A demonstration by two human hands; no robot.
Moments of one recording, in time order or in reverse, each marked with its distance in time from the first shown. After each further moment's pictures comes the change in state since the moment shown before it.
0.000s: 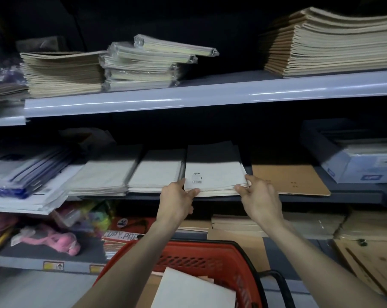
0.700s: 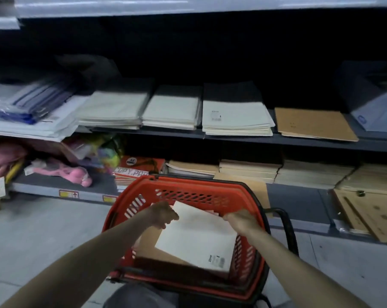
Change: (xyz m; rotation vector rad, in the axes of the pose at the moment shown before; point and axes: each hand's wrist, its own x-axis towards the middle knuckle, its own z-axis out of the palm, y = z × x) left_hand -0.044 -0.221 0.009 0.319 -0.744 -0.632; right_hand -0.127 0.083 0.138 0.005 -0.697 0.579
